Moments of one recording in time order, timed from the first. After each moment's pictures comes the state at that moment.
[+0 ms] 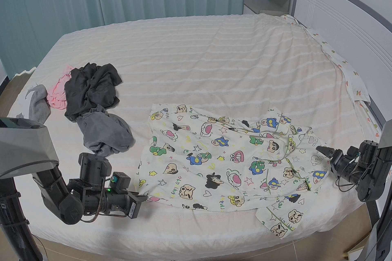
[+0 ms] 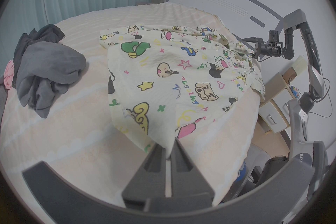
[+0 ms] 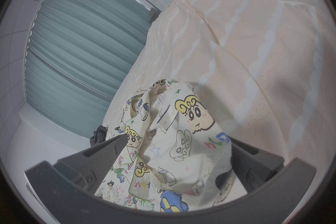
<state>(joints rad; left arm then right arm) -0.31 2.07 -0.39 -0.93 -0.28 0.17 -0.27 2.28 -0.36 -1.55 0.53 0.71</state>
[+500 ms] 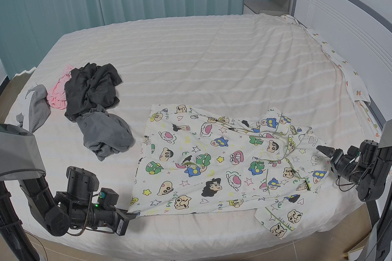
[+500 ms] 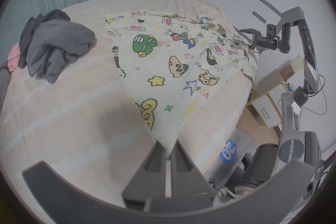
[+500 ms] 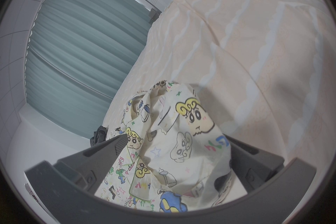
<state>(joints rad) -0.28 1.99 -0.21 -0.93 -0.29 0.17 -0.27 2.28 -0.36 -1.55 0.53 0.71</state>
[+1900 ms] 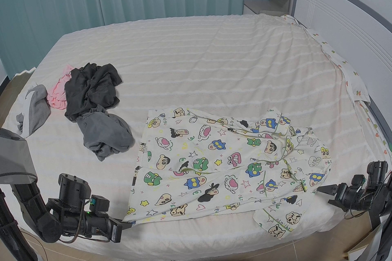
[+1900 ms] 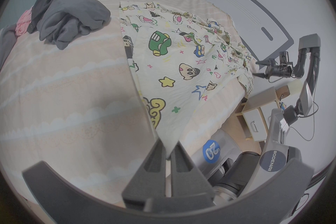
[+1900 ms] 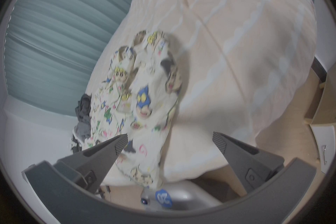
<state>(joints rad) -0.26 1.95 -0.10 -0.95 -0.34 0.00 -0.31 2.04 -0.02 -1.23 0.54 0.45</state>
